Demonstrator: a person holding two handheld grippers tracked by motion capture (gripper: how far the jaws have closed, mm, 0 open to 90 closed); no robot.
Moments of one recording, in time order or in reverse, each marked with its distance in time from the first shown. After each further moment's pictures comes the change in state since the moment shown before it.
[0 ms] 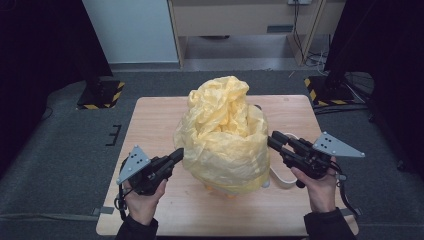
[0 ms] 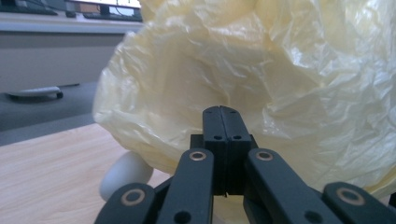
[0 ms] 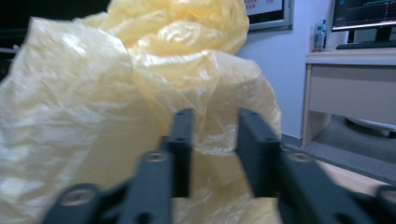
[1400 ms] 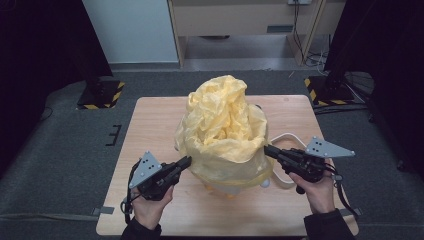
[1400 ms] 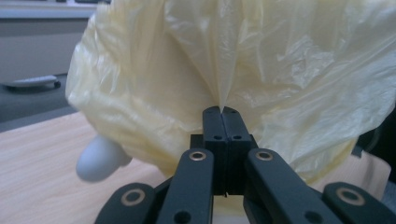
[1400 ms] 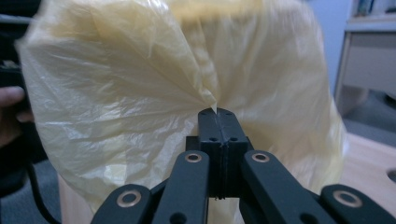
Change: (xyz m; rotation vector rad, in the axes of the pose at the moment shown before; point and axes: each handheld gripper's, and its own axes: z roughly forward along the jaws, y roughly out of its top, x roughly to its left) left arm -0.013 -0.020 0.013 0.110 -0.017 0.036; right arm -0.003 -0.020 0.005 0.126 0.109 0.011
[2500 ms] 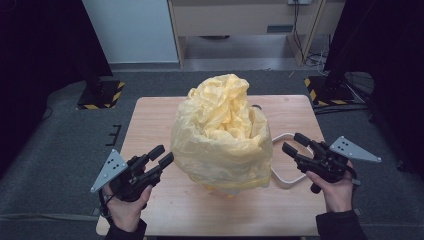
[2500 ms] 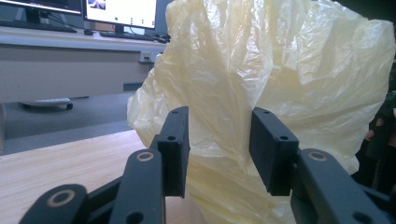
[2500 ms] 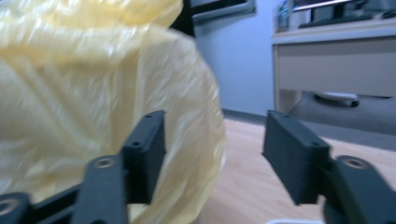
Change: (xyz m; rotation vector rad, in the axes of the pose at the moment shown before) left arm 0.021 0.020 -0.046 -0.176 0.037 -0.072; right arm -0.023 -0.001 -0.036 -0.090 -0.227 0.070
